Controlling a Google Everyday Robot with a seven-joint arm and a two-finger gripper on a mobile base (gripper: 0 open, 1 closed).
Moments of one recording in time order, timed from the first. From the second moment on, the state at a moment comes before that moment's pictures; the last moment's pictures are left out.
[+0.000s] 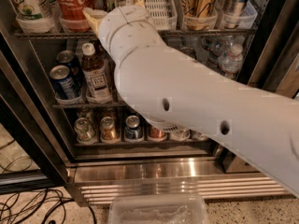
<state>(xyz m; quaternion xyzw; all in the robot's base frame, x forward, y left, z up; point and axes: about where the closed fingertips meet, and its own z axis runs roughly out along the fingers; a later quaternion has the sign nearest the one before) 0.577 0.060 1.076 -0.20 0.64 0.02 0.74</state>
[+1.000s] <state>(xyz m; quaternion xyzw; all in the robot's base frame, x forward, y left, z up) 0.590 0.058 1.075 -0.18 0.65 0.00 0.74</state>
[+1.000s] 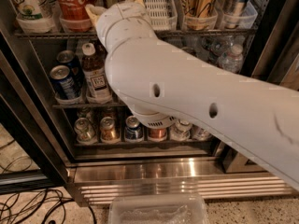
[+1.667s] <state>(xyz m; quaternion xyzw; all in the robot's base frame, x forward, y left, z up) 0.606 0.055 1.079 -0.17 0.65 -0.01 0.74</state>
